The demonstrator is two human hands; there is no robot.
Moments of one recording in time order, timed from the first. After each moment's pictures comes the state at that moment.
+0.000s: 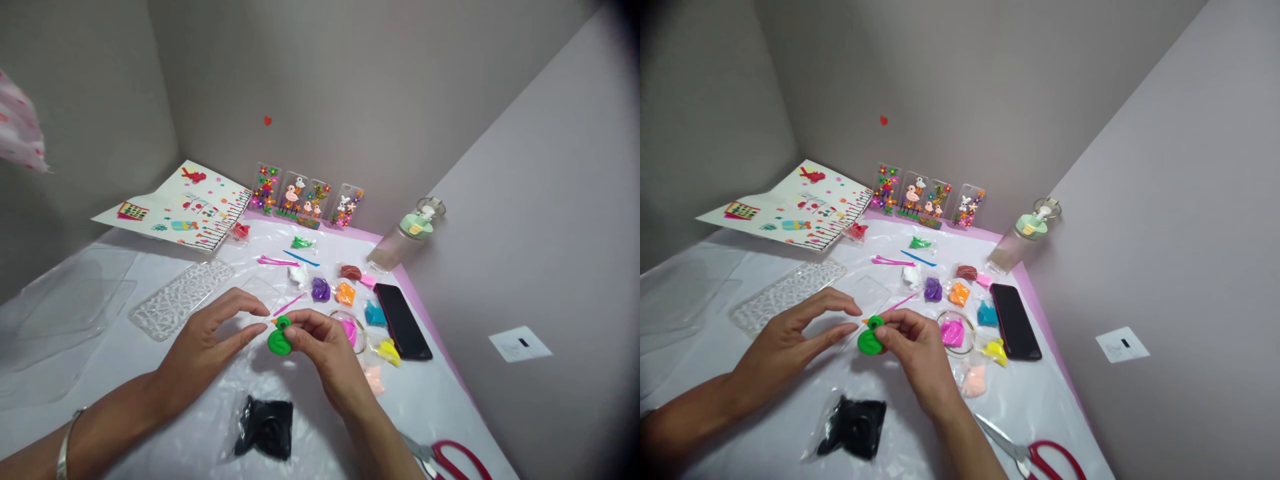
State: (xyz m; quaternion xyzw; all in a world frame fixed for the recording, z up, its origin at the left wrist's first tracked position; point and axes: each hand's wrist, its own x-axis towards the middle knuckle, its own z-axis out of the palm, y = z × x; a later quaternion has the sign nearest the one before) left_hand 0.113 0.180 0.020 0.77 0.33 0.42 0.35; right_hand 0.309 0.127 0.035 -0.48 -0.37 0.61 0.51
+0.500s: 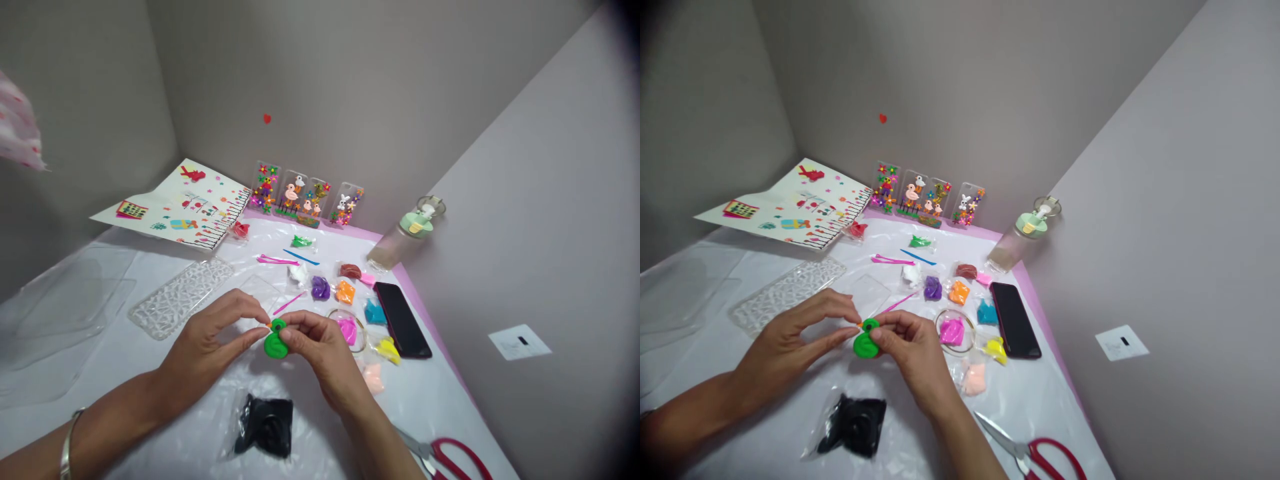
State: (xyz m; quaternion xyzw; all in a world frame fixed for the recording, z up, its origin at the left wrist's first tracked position) left_hand 0.112 0.179 0.017 0.80 0.28 0.42 0.34; right_hand 0.306 0.127 0.035 -0.48 -0.35 0.62 0.50
